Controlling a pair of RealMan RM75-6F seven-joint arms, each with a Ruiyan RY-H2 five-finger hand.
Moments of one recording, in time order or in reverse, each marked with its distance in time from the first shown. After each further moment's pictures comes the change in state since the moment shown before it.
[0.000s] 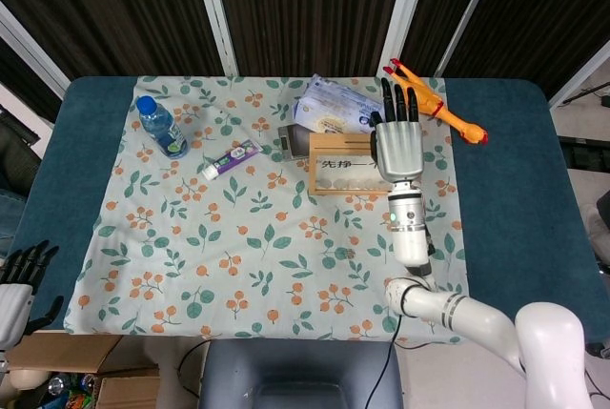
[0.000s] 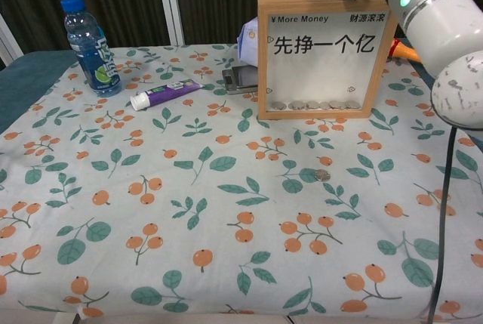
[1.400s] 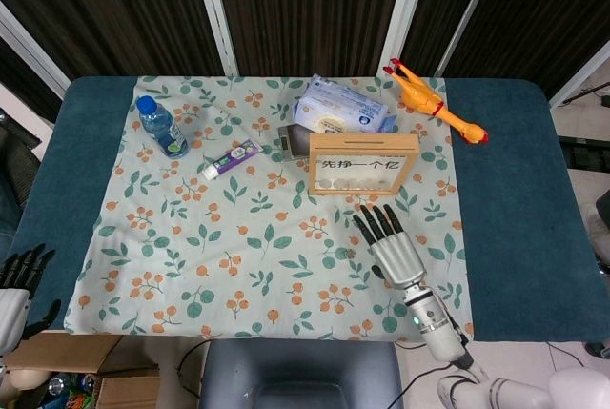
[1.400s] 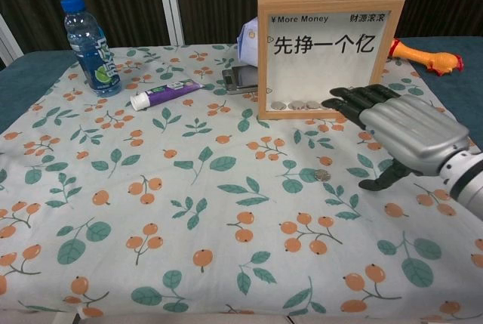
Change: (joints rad) left arm 0.021 -0.018 0.005 0.025 0.000 0.027 -0.011; right arm -0.414 -0.050 -0.407 -0.017 -0.438 -0.029 0.177
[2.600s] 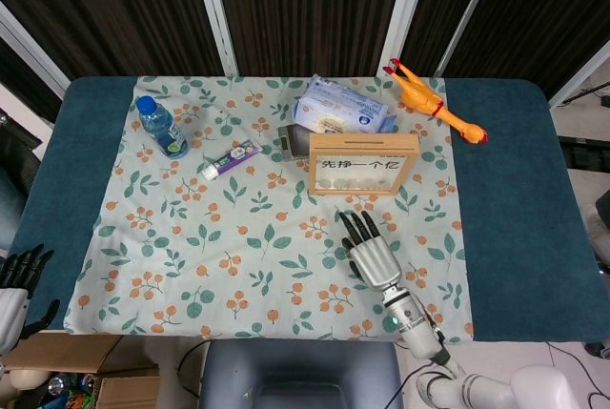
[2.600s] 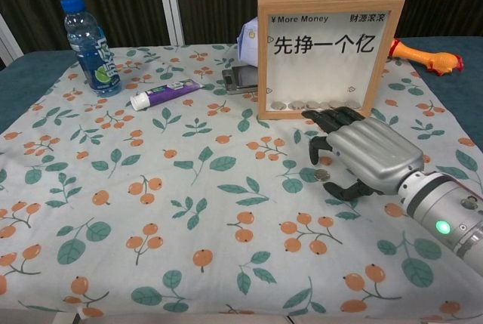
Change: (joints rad) left arm -0.003 -0.009 -0.001 0.029 0.000 -0.015 -0.022; right arm 0.034 -0.139 -0.003 0.173 -0.016 -0.044 0.066
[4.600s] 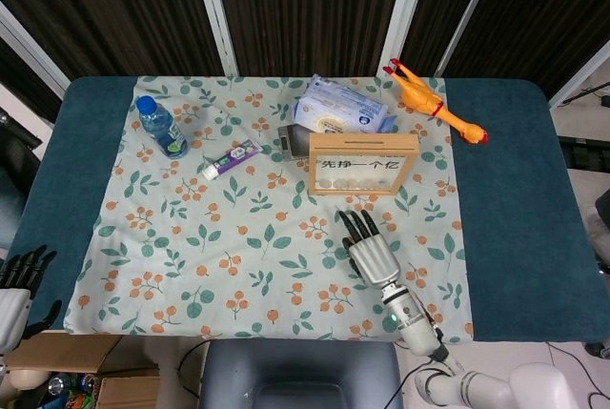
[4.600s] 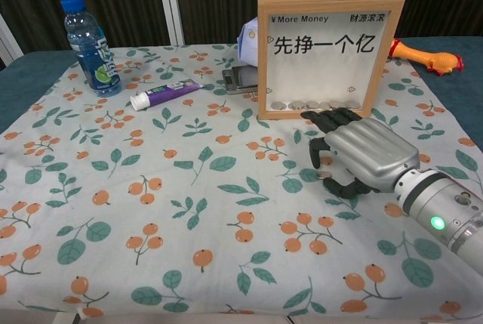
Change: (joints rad) left arm -0.004 -0.008 0.004 0.011 0.004 -0.008 -0.010; right arm 0.014 -0.004 0.013 0.010 0.008 -0.027 0.009
